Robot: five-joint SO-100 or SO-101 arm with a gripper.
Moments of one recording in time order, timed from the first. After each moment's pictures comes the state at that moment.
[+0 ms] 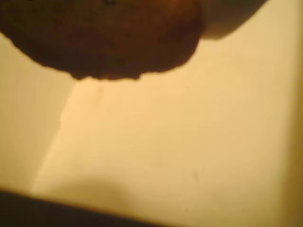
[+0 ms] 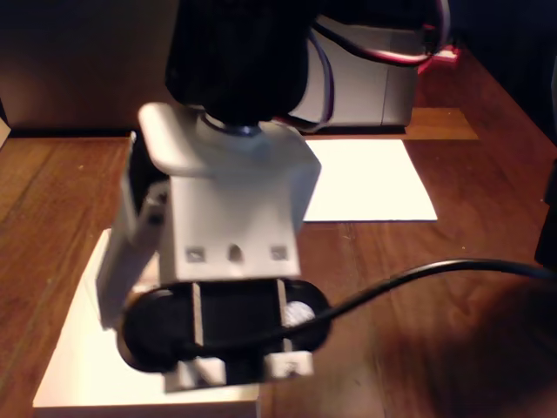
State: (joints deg) arm -27.1 61.3 56.3 71.1 7.2
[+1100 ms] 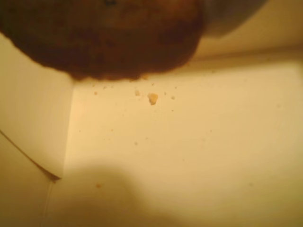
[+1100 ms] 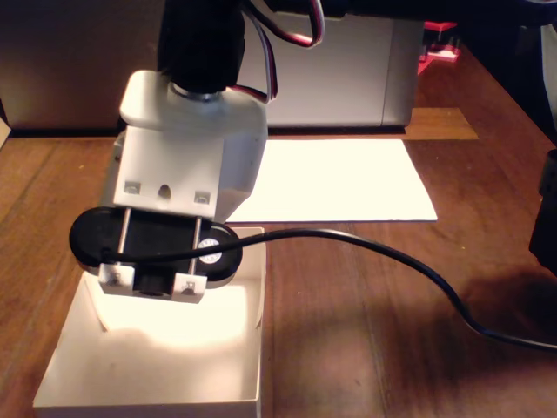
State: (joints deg) arm -14.9 59.2 56.3 70.9 9.5
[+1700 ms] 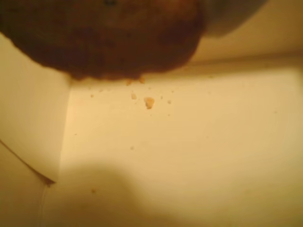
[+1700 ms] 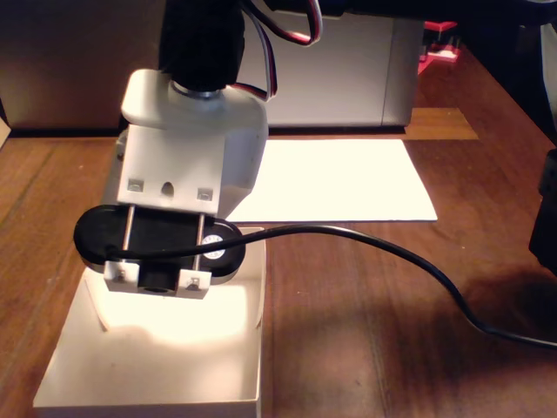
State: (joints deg) arm -14.5 59.2 56.3 71.3 8.6
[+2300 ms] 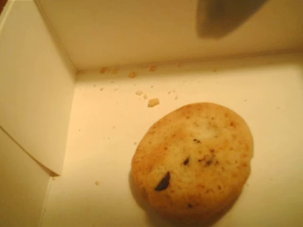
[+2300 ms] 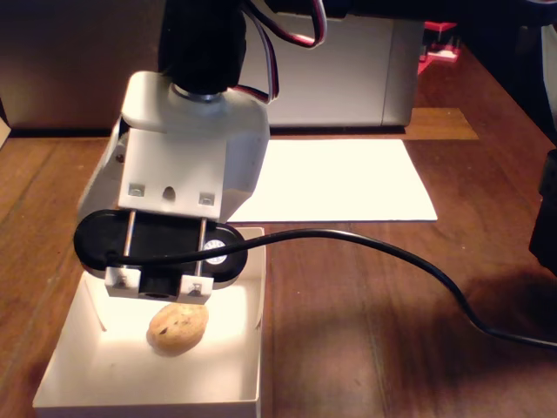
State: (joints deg) arm -15.1 59.2 56.3 71.3 8.6
